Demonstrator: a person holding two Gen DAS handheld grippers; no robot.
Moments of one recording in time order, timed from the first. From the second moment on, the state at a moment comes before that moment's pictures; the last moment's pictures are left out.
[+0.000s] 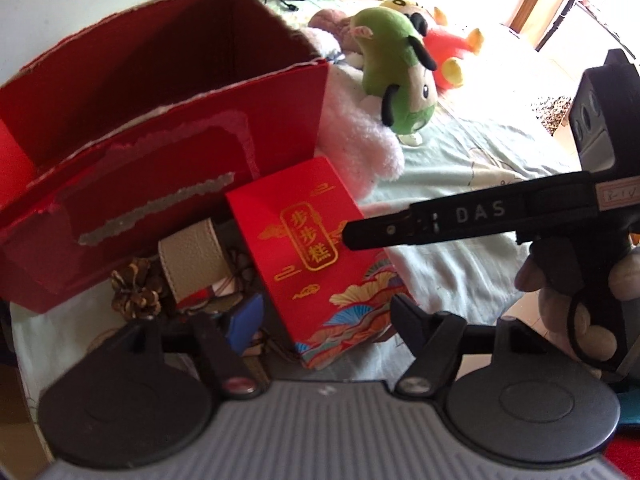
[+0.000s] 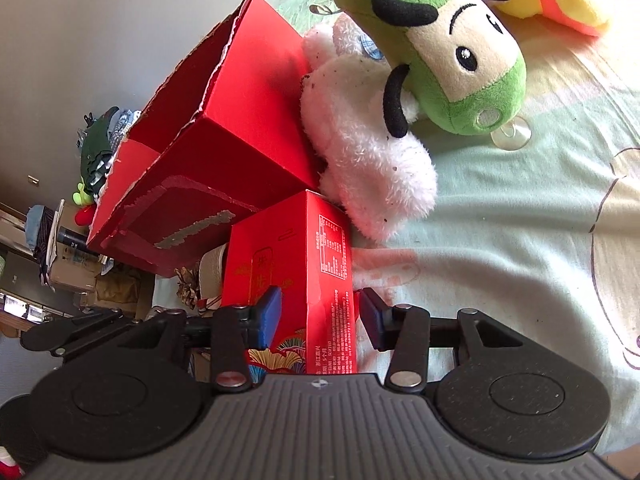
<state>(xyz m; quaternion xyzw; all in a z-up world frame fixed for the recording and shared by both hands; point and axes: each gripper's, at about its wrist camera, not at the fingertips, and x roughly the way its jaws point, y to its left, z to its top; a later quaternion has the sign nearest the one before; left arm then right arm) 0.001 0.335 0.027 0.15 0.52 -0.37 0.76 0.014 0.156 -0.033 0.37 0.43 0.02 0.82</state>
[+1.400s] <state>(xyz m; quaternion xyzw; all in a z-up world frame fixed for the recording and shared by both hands) -0.029 0.276 0.090 0.21 0.41 -0.46 0.76 -0.034 0.127 0.031 0.36 0.39 0.00 0.85</state>
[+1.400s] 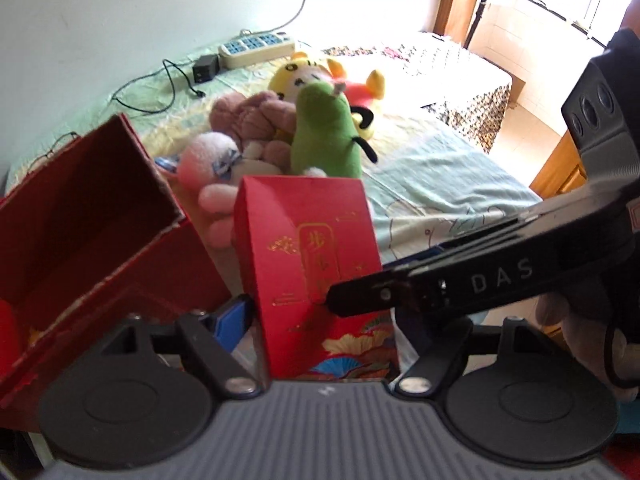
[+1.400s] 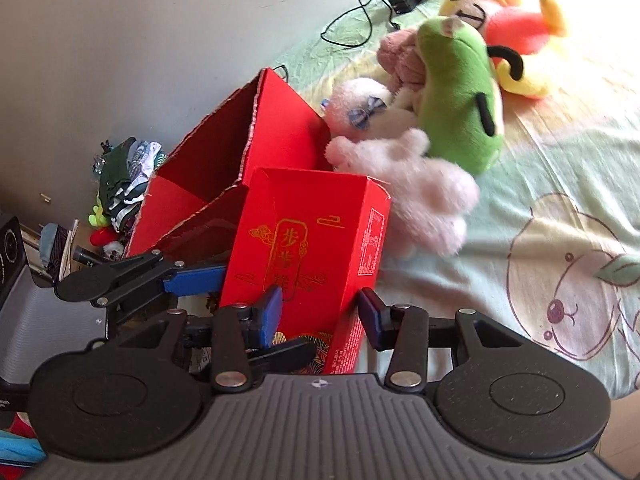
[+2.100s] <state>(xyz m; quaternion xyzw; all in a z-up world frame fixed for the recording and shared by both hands) 0.084 0.330 0.175 0.13 0.34 -0.37 0.86 0.112 0.148 0.120 0.23 0.33 0.10 0.91</state>
